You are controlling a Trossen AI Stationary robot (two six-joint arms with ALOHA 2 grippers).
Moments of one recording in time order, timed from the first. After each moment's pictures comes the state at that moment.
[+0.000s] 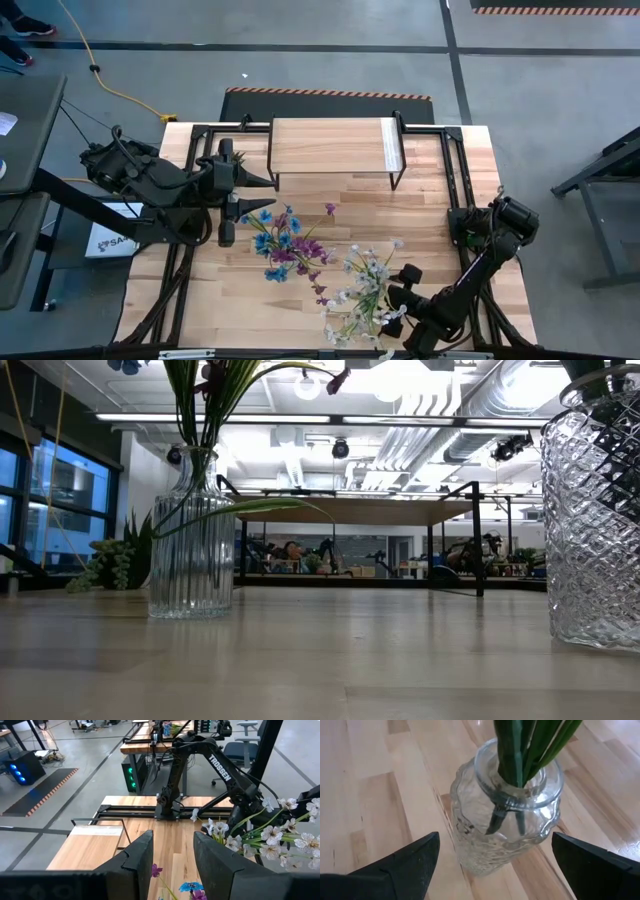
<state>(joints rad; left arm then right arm) -0.49 1.42 2.12 -1.07 -0.62 -0.16 0.94 1.86 1.19 -0.76 0.82 1.28</state>
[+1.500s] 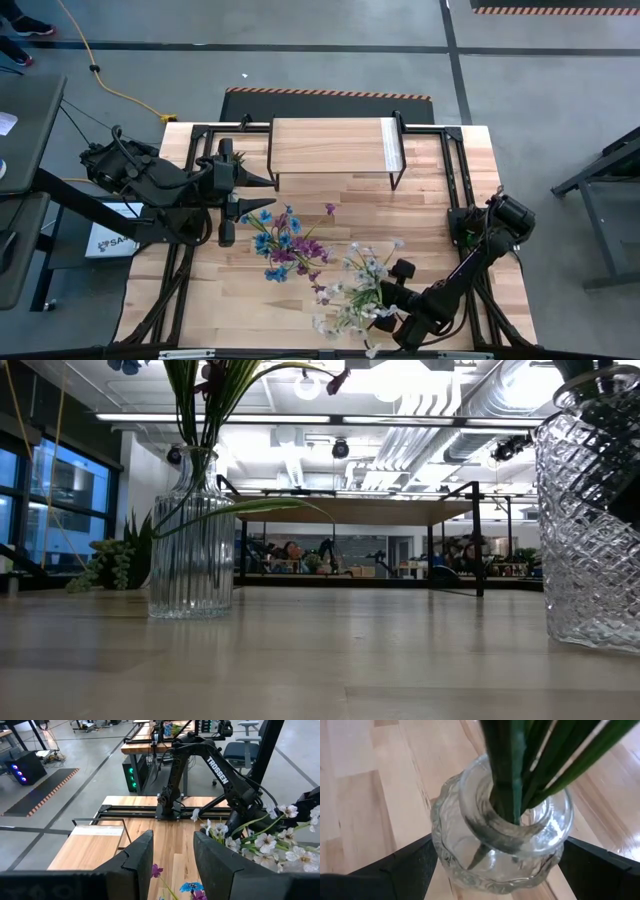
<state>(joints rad) -0.49 1.42 2.12 -1.07 -0.62 -0.16 0.87 1.87 1.19 -0.73 0.77 1.17</state>
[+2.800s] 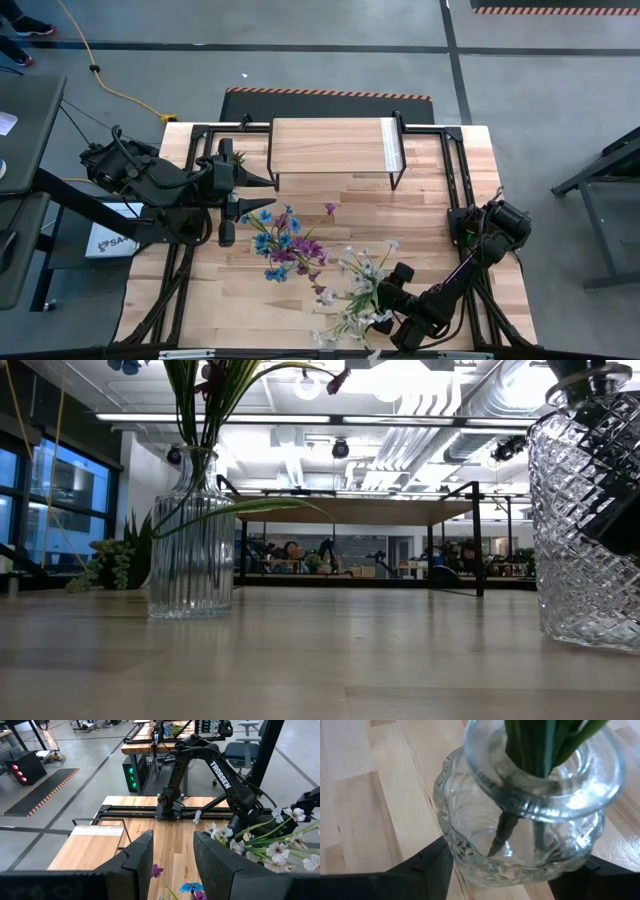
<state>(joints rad) -0.49 1.42 2.12 -1.06 -0.62 -0.16 0.88 1.92 1.19 -0.69 0.78 1.25</state>
